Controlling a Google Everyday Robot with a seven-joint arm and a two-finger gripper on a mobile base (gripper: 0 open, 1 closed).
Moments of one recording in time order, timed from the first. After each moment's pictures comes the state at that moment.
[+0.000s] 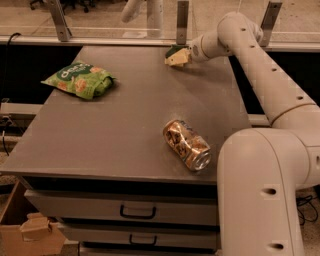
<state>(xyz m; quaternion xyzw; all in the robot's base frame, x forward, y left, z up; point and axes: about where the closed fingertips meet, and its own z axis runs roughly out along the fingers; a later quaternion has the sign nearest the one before) 0.888 -0.101 0.843 -0.27 0.84 0.17 0.44</state>
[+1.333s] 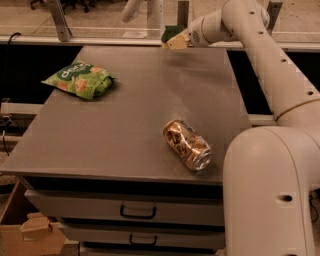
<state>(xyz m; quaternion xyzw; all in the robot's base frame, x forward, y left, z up) 0.875 -0.083 0.911 -0.35 0.78 0.14 0.49</state>
